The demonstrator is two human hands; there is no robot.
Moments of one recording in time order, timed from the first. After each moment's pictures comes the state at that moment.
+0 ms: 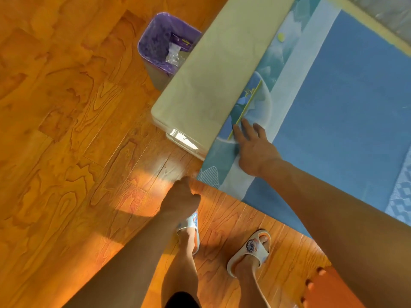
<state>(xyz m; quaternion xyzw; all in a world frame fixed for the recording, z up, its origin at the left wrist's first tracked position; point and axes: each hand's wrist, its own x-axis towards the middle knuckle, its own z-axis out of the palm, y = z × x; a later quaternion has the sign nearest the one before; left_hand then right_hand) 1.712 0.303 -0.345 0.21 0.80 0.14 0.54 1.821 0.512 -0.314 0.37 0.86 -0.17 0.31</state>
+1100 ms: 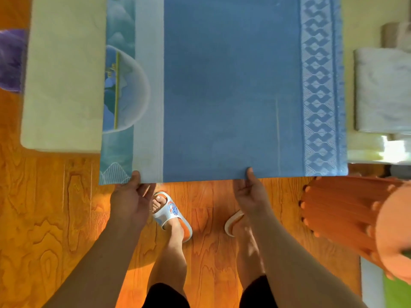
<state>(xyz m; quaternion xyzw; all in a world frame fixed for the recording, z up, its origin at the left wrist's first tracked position) 1.805 0.343 -0.328 -0.14 0.63 0.52 0.55 2.078 0.374 -0.352 -0.55 0.20 0.63 0.51</state>
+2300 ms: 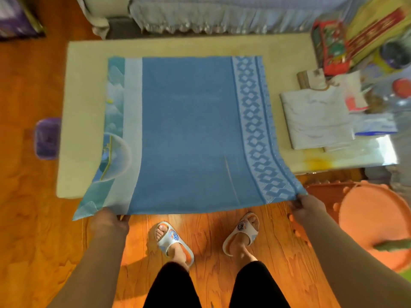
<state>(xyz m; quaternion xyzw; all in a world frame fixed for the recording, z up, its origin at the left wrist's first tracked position) 1.816 0.383 -0.202 -0.22 0.70 0.52 0.44 2.303 0.393 -0.210 -0.77 0.20 0.45 0.40</state>
